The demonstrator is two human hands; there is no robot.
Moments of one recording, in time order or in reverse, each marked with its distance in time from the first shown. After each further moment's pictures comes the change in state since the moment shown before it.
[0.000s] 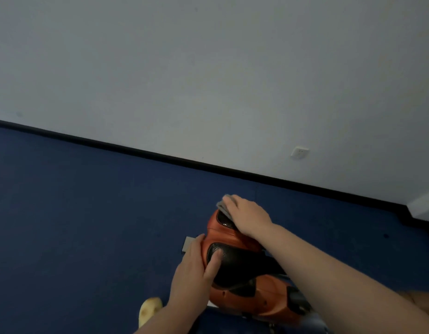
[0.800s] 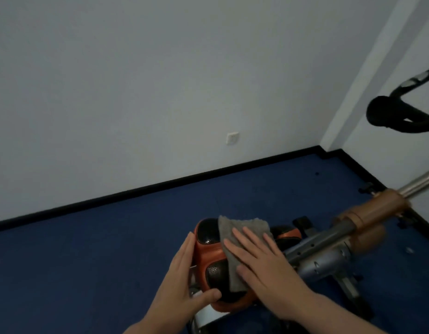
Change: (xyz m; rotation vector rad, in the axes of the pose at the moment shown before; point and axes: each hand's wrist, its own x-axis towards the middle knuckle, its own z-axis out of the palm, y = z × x) left_hand 0.068 -0.014 -0.065 0.066 -0.546 0.543; right_hand -0.130 0.004 0.048 -0.019 0.263 0.078
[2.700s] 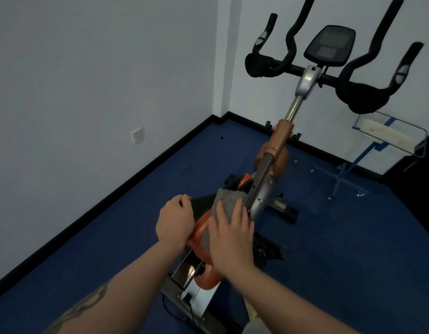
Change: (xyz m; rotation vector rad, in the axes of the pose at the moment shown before) left_hand 0.129 0.019 -0.005 0.202 -0.068 -0.060; right_hand 0.050 -0.121 0.049 0.164 0.442 1.117
